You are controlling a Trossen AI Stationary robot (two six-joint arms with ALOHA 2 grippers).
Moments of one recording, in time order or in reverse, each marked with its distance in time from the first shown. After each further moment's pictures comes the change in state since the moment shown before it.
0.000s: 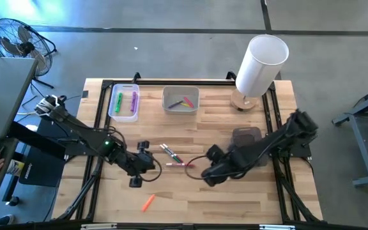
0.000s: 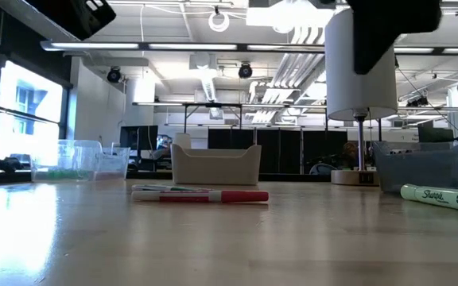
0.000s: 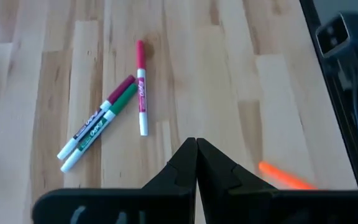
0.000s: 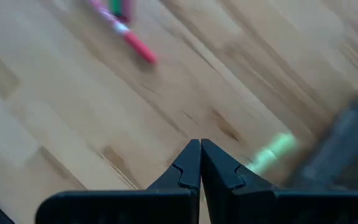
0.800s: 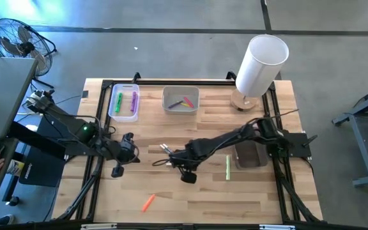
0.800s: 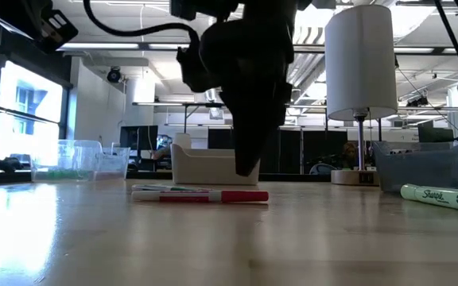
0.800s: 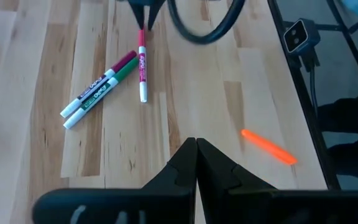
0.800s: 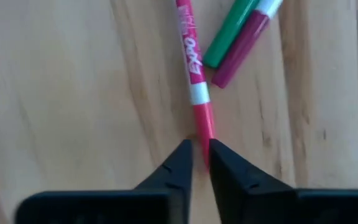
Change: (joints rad) left arm 0.000 -0.398 -0.242 -0.022 0.070 -0.071; right arm -0.244 0.420 0.237 0.242 -0.298 -0.830
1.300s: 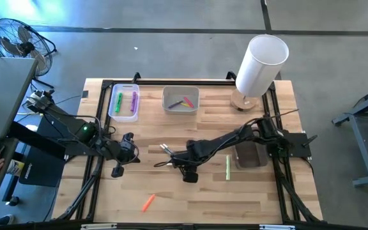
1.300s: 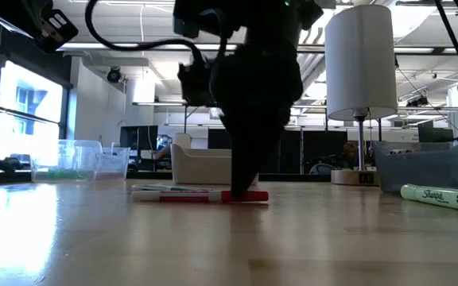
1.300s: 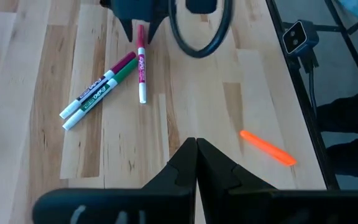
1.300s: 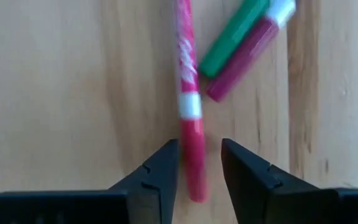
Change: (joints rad) left arm 0.000 0.000 0.000 0.005 0.000 0.001; right arm -0.002 0.003 -0.096 0.137 0.043 -0.112
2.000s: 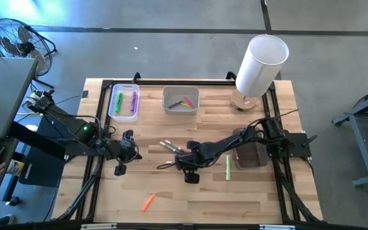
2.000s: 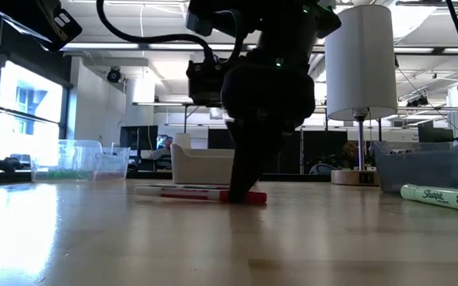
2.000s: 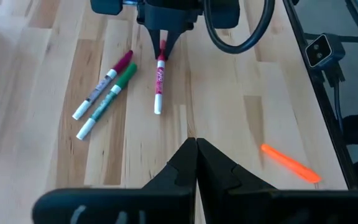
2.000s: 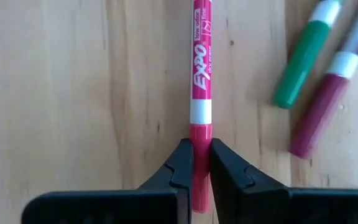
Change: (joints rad) left arm 0.001 0.000 0.000 0.007 -0.096 0.005; right arm 0.039 -0.033 -0.132 0.175 0.036 -0.018
